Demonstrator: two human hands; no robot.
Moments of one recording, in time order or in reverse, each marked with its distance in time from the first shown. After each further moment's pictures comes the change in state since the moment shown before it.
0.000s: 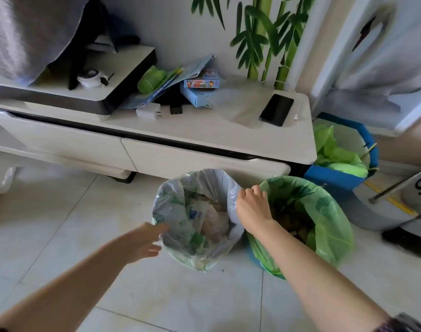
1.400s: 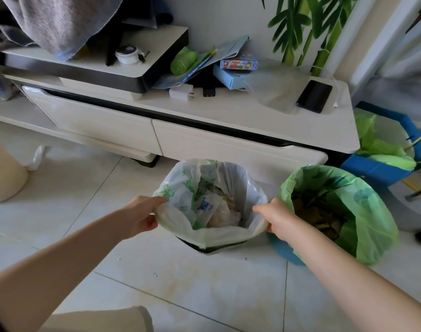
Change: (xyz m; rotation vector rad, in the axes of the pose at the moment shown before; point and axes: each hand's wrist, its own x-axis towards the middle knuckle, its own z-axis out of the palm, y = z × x) left_hand -0.022 -0.006 -0.072 -0.174 0.102 0.120; right_hand -0.017 -0.044 0.016 1.342 -0.400 0.724
